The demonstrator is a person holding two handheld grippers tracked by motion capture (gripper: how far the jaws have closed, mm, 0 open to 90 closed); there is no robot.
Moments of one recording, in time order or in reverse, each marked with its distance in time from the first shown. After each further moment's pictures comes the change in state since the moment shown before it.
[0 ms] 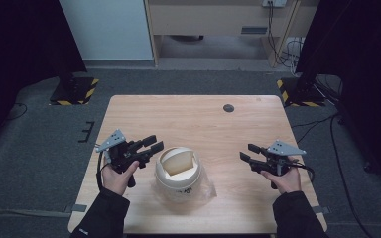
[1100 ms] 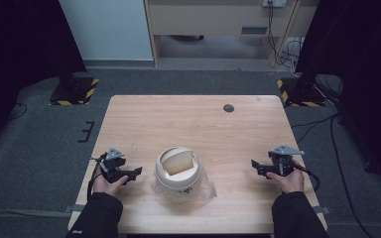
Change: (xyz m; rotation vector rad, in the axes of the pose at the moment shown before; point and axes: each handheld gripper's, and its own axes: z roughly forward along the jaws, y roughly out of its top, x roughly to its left) left arm 0.084 -0.087 -0.015 0.524 0.402 0.037; right arm -0.044 -0.050 0.005 0.273 -0.270 0.126
